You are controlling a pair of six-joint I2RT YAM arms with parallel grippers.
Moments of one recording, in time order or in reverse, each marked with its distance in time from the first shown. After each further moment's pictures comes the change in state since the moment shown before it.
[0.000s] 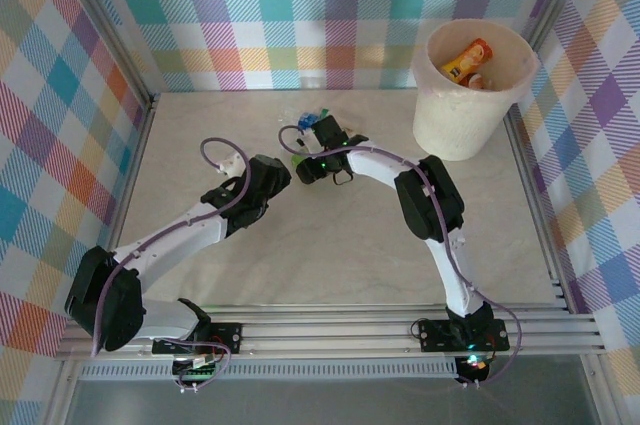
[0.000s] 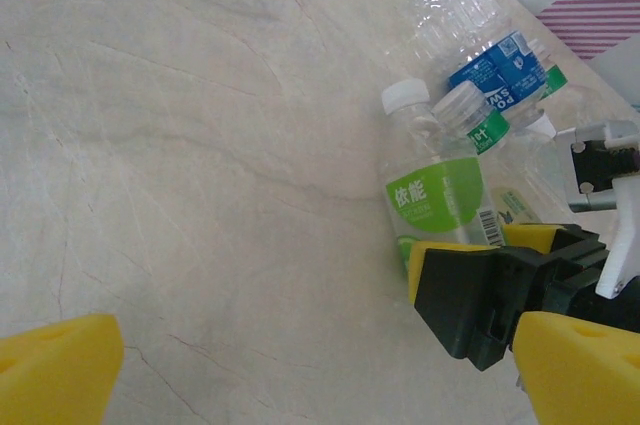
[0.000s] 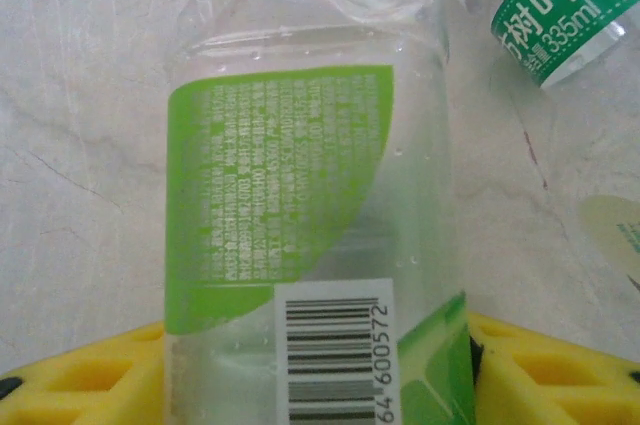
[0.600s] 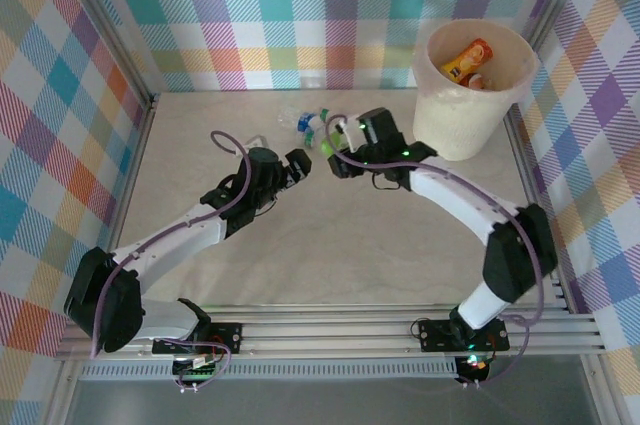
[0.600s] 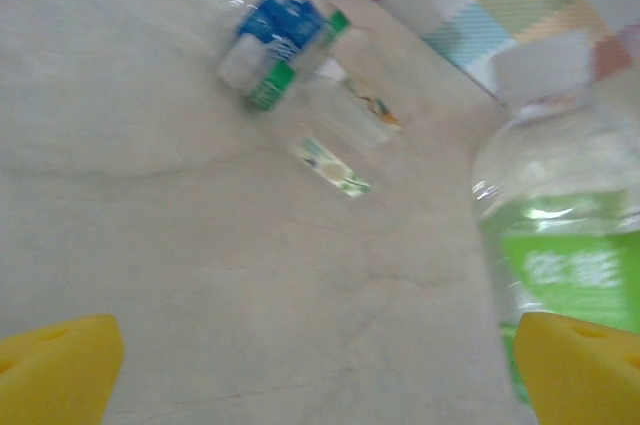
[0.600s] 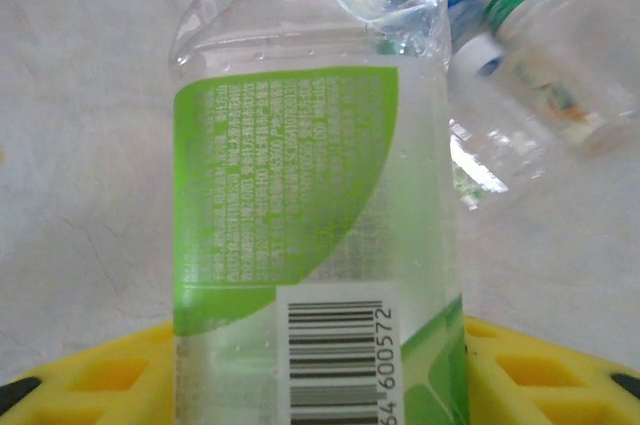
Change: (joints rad) left arm -0.003 0.001 -0.008 0.290 0.304 0.157; right arm -0.062 -0.698 -0.441 -0.007 0.027 0.043
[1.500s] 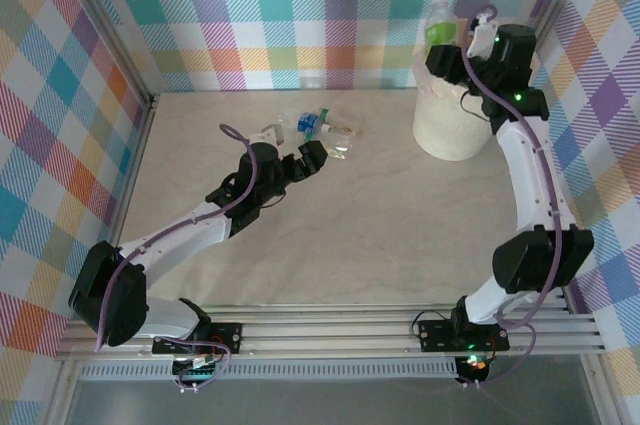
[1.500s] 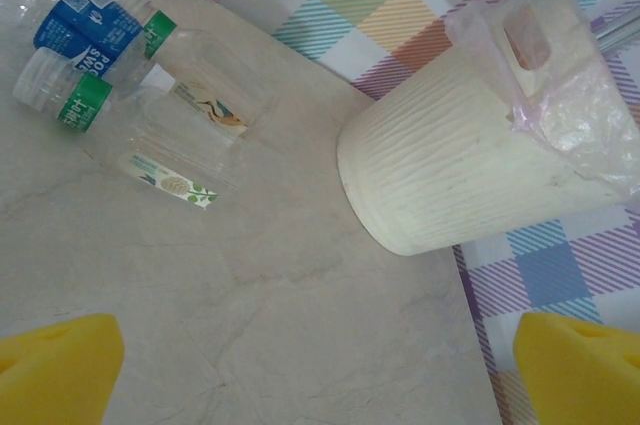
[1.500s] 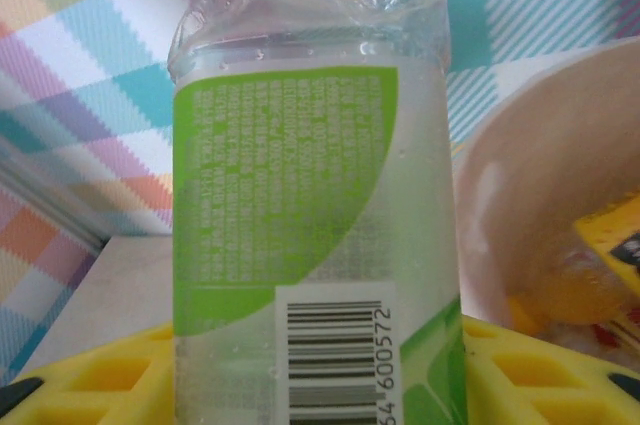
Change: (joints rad) left arm -0.018 0.031 0.000 0.221 0.144 0.045; right arm -0.573 0.044 0.495 -0.069 -0.254 0.243
